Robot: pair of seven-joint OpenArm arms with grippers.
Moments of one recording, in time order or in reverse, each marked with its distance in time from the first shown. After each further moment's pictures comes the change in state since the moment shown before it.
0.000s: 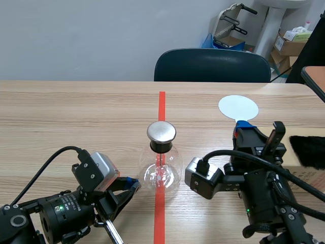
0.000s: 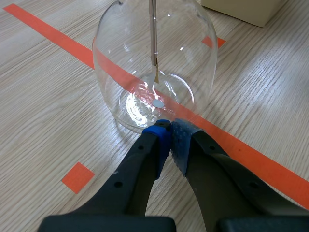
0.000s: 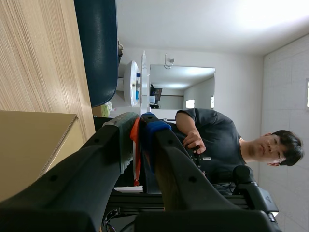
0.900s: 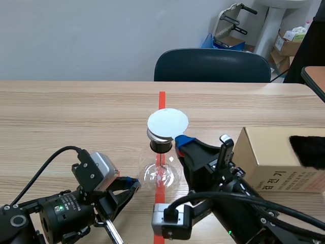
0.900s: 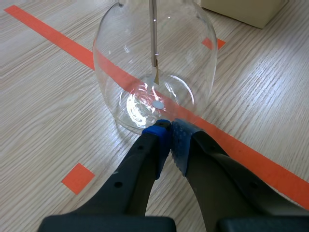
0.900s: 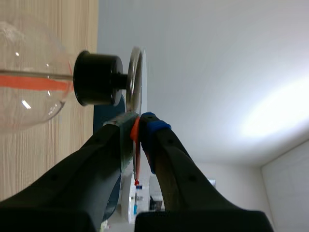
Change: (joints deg) left arm 0.0 0.0 0.0 0.0 0.0 0.0 -0.4; right arm 0.0 0.0 0.0 0.0 0.0 0.0 33.1
